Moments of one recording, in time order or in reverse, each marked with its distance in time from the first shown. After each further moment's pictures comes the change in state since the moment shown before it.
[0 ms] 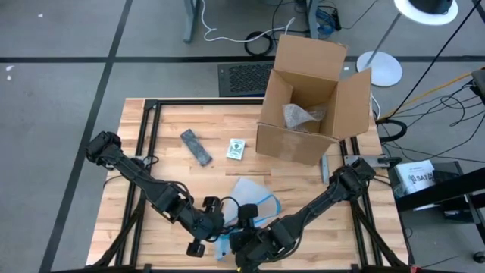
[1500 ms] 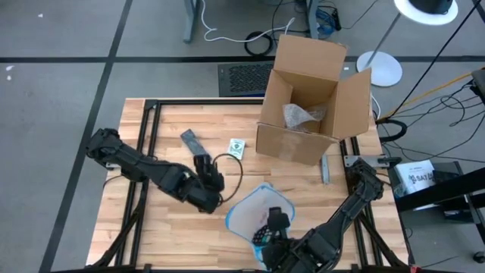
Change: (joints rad) left arm 0.170 -0.026 0.077 -0.475 -0.487 0.002; right arm 0.169 -0.153 0.000 -0.284 -0.090 0.137
